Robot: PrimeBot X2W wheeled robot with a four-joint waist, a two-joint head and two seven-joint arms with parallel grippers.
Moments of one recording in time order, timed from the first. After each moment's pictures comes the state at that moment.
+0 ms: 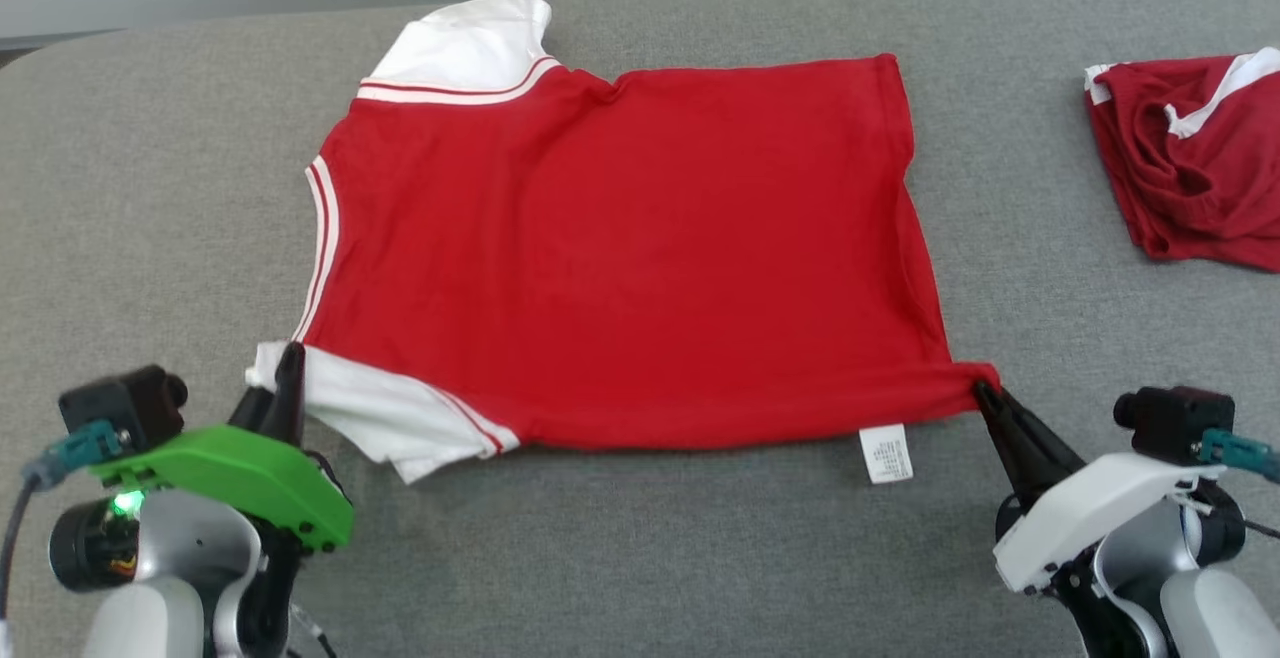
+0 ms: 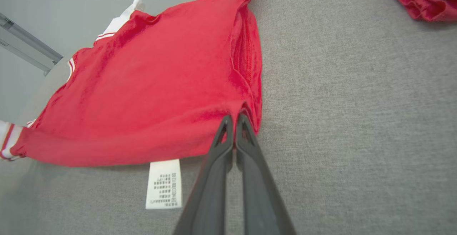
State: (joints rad) left arm -0.08 0.12 0.00 -0.11 -0.45 0.04 0.36; right arm 0.01 -0.17 0.05 -0.02 0.50 0.13 0.20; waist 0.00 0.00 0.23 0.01
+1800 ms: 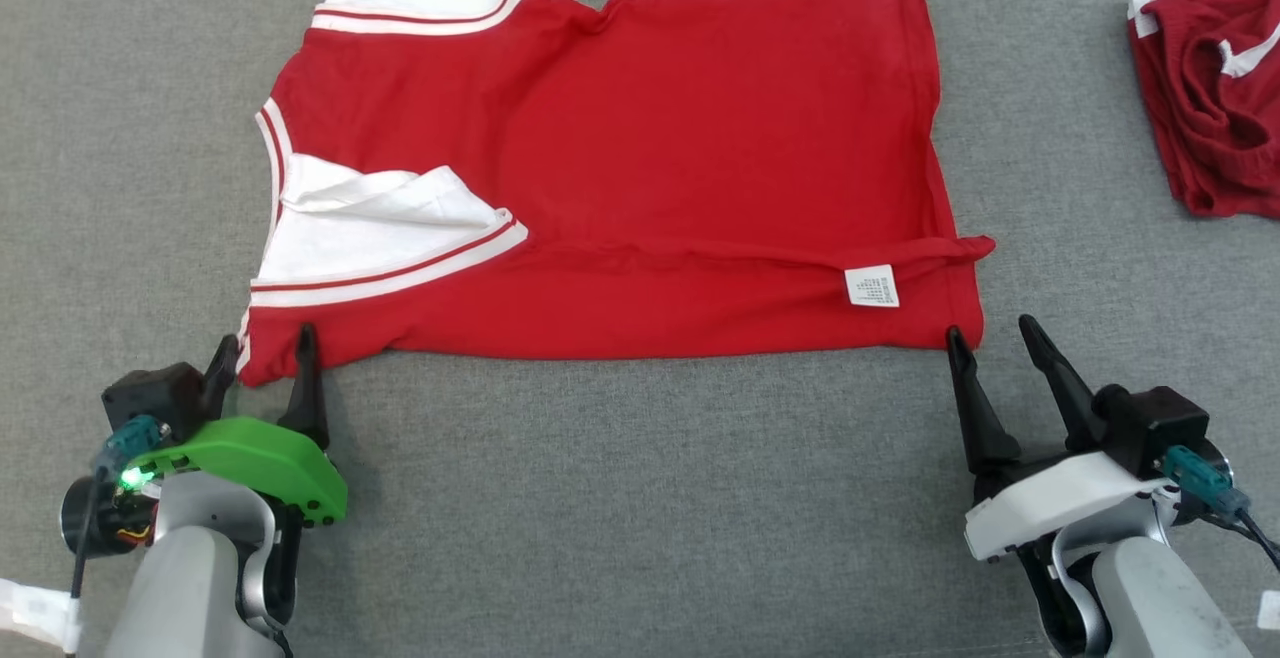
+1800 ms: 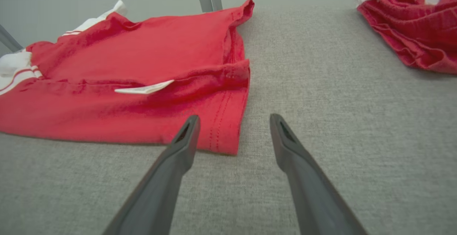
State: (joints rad) left arm -0.29 0.17 -0.06 0.43 -0.36 -0.02 -0.05; right arm -0.12 -0.16 0.10 0.21 0.27 0.13 -0.23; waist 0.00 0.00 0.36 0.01
